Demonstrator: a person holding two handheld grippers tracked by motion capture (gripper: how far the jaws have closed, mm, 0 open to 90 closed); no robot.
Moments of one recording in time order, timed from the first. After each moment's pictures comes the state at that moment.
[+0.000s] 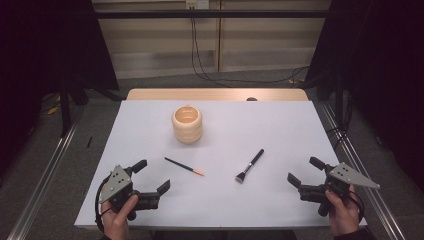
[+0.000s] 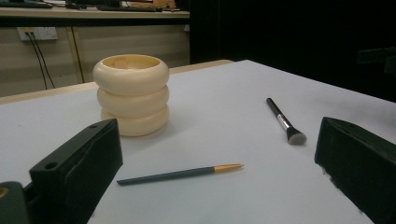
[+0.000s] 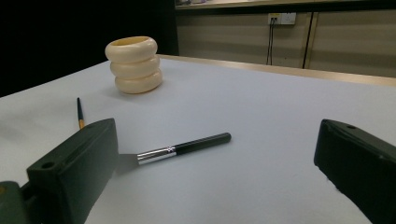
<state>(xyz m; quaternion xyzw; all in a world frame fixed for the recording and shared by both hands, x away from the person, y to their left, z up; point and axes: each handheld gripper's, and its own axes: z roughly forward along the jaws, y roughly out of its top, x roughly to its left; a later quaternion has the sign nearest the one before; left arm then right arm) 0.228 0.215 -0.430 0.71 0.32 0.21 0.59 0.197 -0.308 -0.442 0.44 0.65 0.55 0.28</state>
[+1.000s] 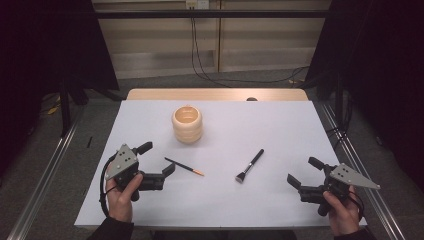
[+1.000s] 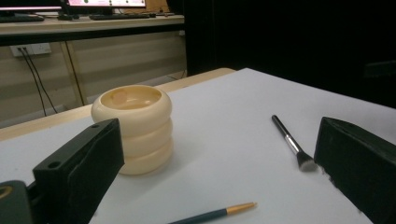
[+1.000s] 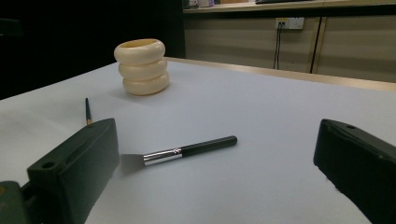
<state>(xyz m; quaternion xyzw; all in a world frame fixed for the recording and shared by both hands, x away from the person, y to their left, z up) 0.266 0.200 -0.399 0.72 0.29 0.22 0.59 0.196 -0.309 -0.443 0.42 0.65 0.56 0.28</state>
